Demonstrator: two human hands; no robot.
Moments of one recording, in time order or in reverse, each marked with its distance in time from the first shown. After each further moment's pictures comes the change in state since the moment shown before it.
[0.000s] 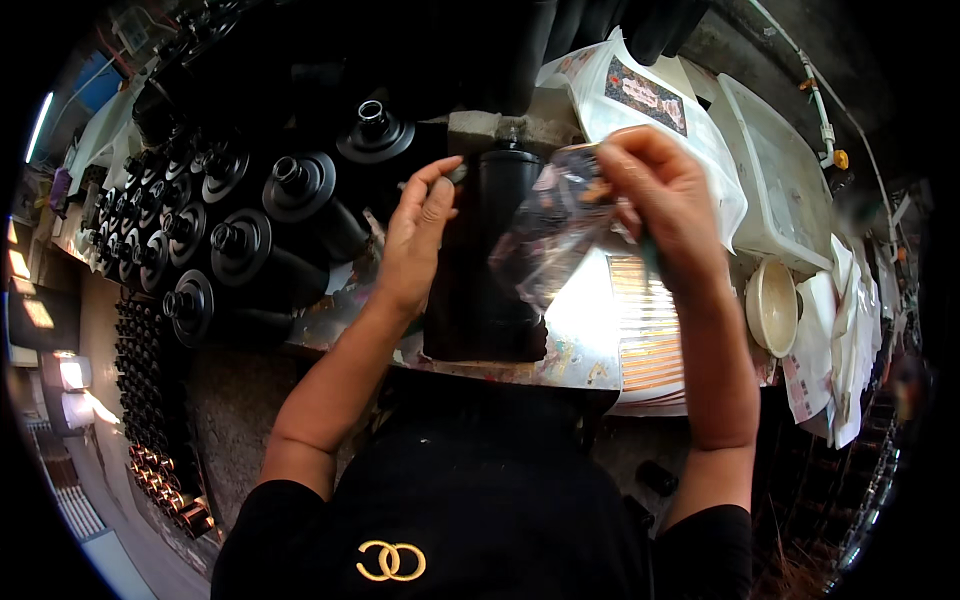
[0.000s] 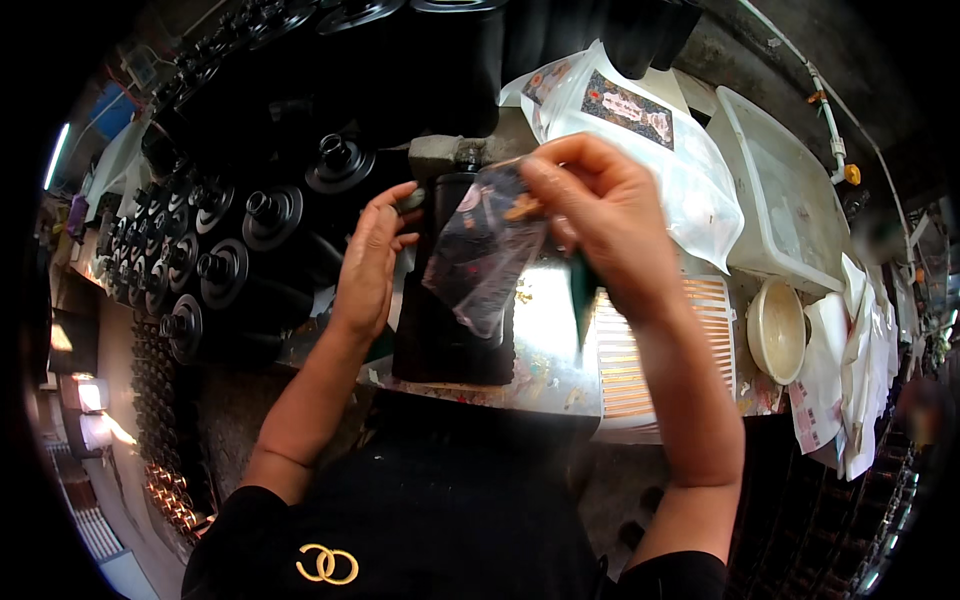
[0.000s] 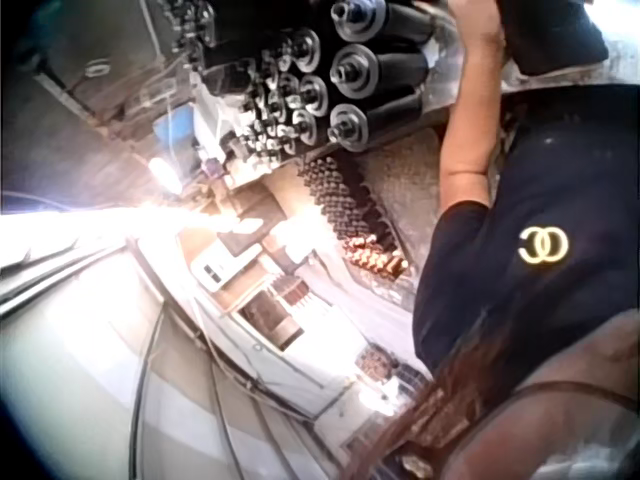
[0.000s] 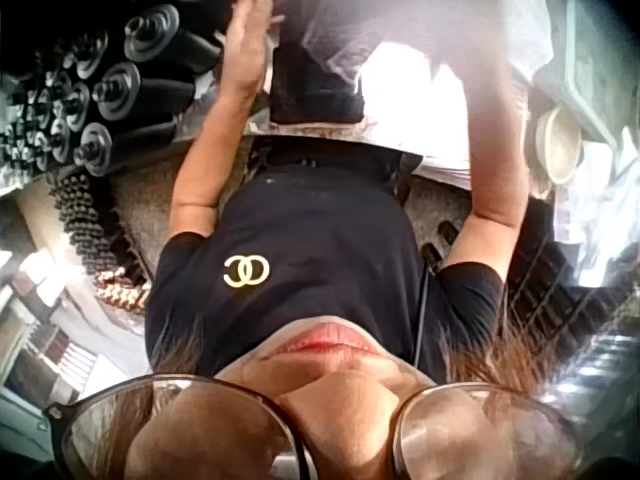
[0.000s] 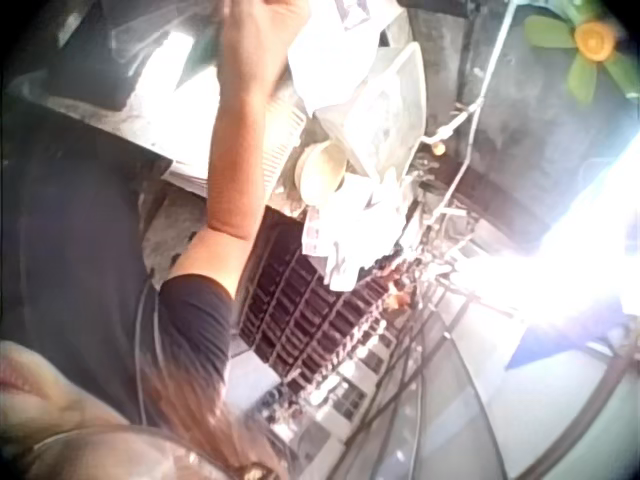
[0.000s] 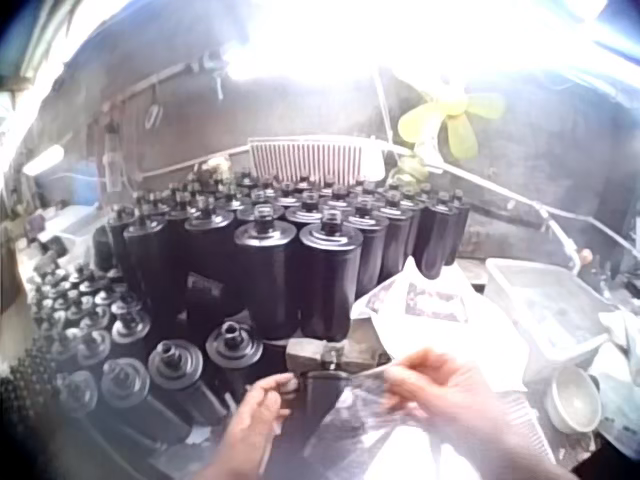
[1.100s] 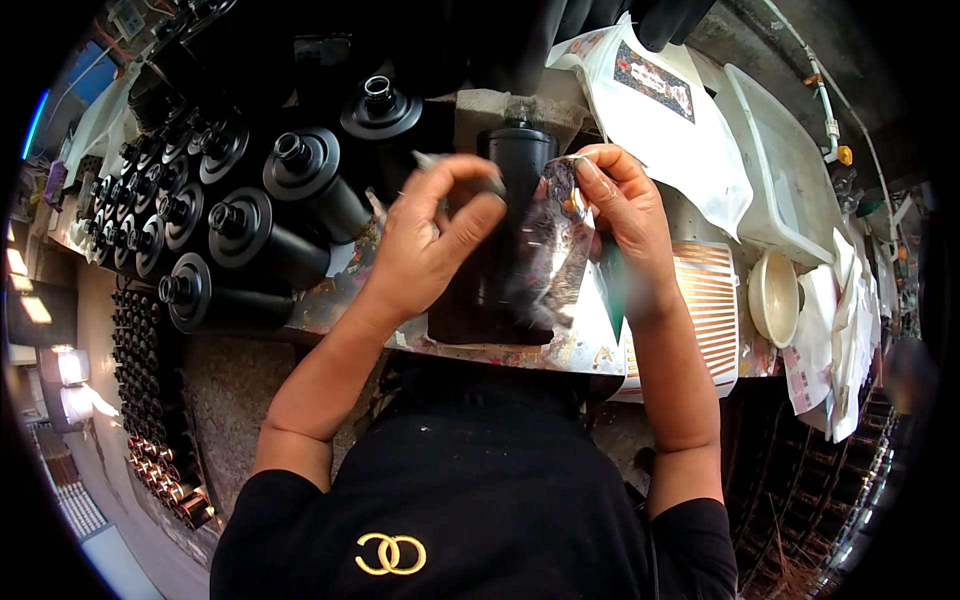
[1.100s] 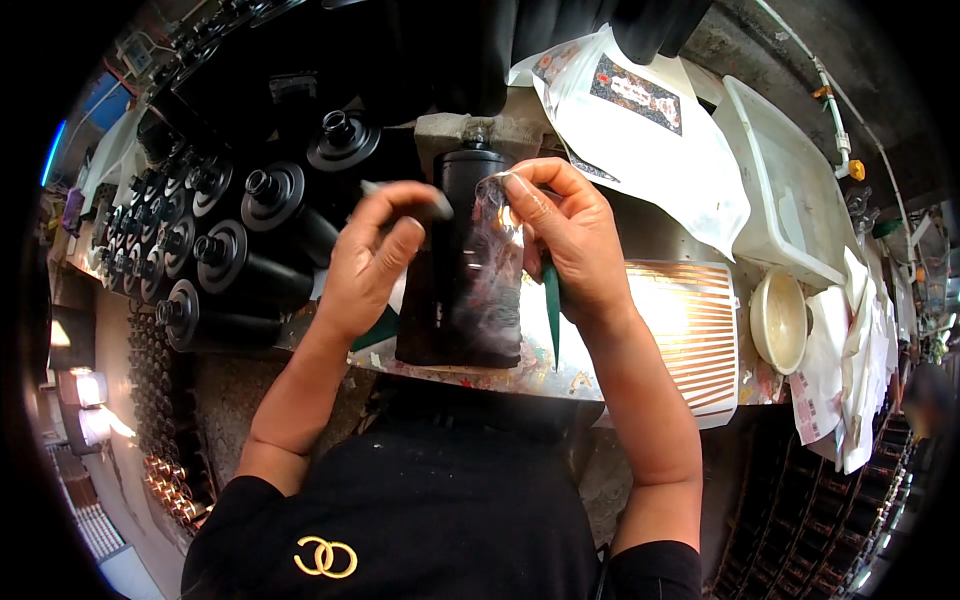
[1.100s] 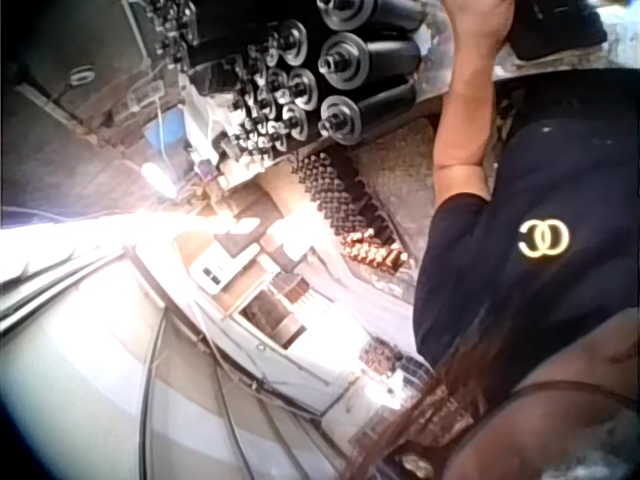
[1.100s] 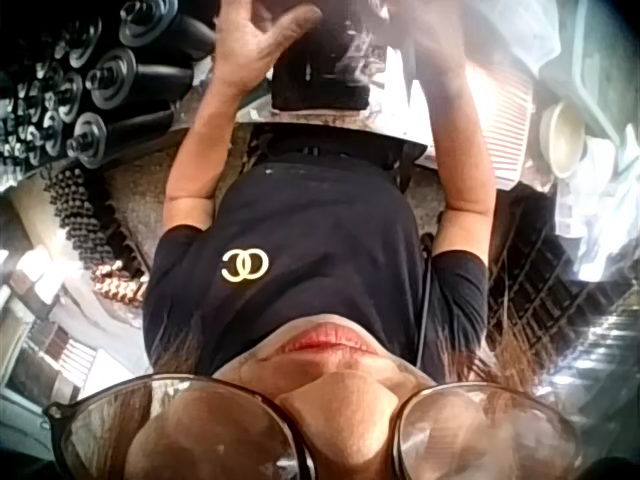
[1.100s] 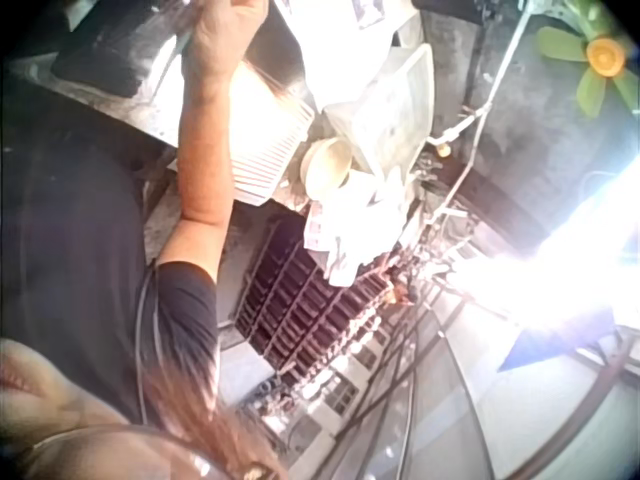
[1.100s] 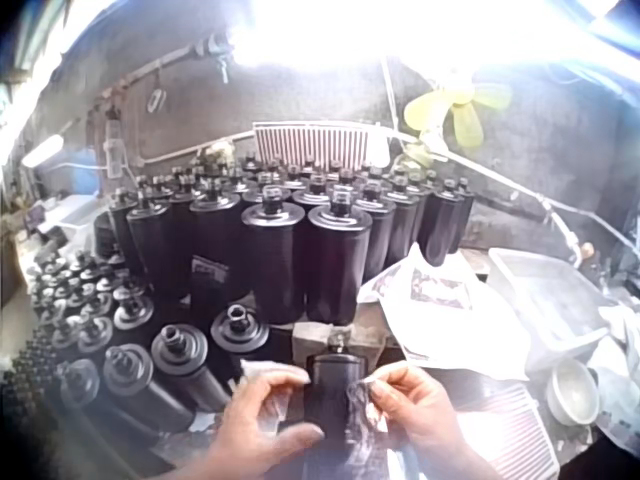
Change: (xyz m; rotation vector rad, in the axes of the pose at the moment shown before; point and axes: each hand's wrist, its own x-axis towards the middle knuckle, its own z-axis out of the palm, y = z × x) left_hand -0.019 0.027 -0.003 0.488 -0.034 0.157; right_hand -0.011 0.055 0.026 0.370 -0.005 0.056
